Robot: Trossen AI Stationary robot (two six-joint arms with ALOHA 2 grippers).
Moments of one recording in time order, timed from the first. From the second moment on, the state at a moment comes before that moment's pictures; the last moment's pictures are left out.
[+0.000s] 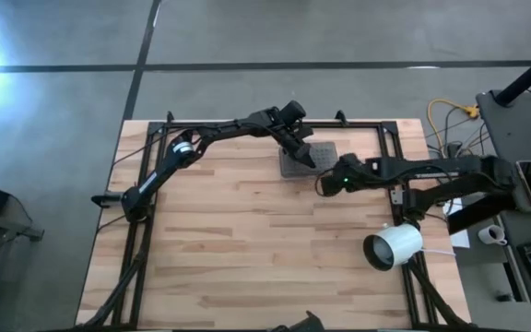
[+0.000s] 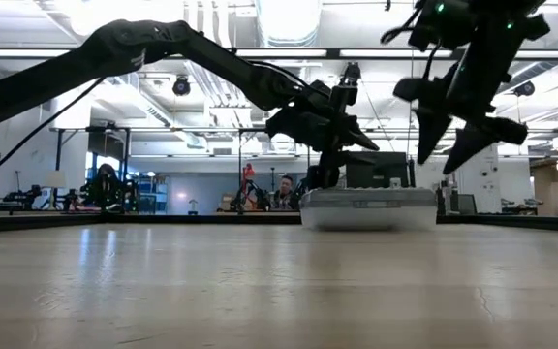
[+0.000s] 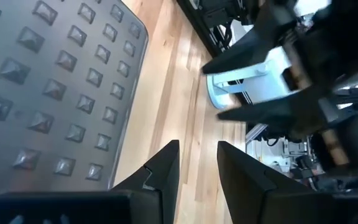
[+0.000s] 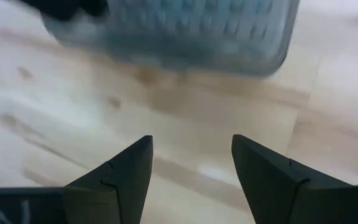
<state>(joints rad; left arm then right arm) 0.47 2.42 2.13 -0.50 0.92 -0.48 -0.14 1.16 0.73 -0.68 0.25 1.16</state>
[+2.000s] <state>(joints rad) 0.48 2.01 1.98 -0.67 0.68 -0.12 -0.29 1.19 0.83 -0.49 0.14 0.90</state>
